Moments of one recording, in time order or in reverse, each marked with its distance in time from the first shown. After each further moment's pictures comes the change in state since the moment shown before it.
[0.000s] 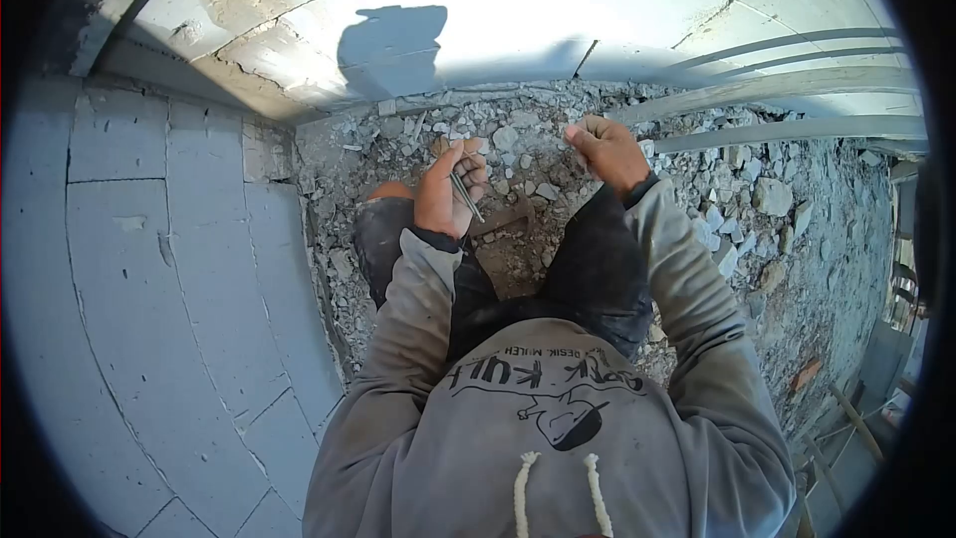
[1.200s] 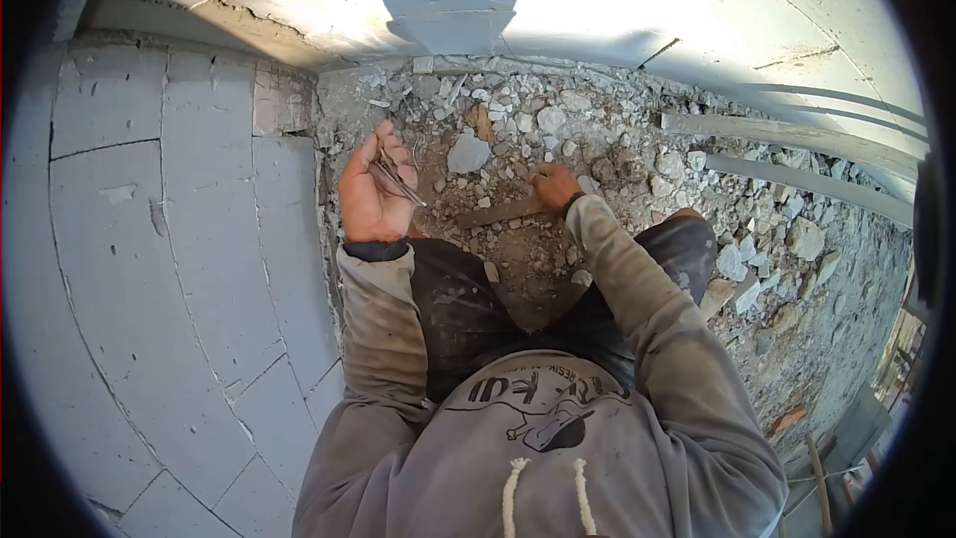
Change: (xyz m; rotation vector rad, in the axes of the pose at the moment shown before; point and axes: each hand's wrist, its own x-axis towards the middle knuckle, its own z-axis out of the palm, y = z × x) left_hand -0.023 0.070 -0.071 -0.278 0.235 0.247; right_hand 0.090 0.169 0.152 -0.207 -0.270 0.190
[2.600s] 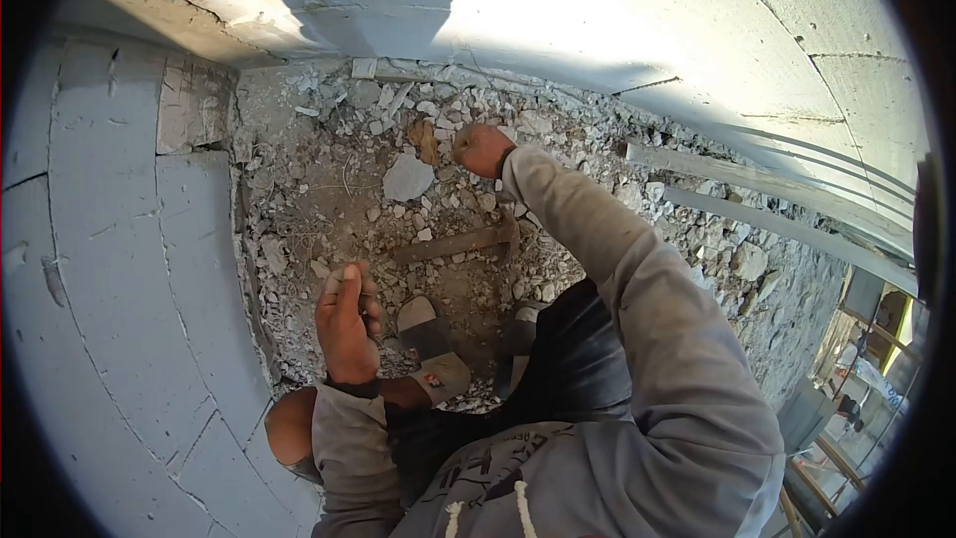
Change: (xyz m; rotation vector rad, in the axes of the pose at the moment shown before) left_hand -0.049 -0.056 -0.055 0.568 0.466 -0.054; right_hand 0.110 -0.069 -0.021 -0.490 -0.169 -0.263
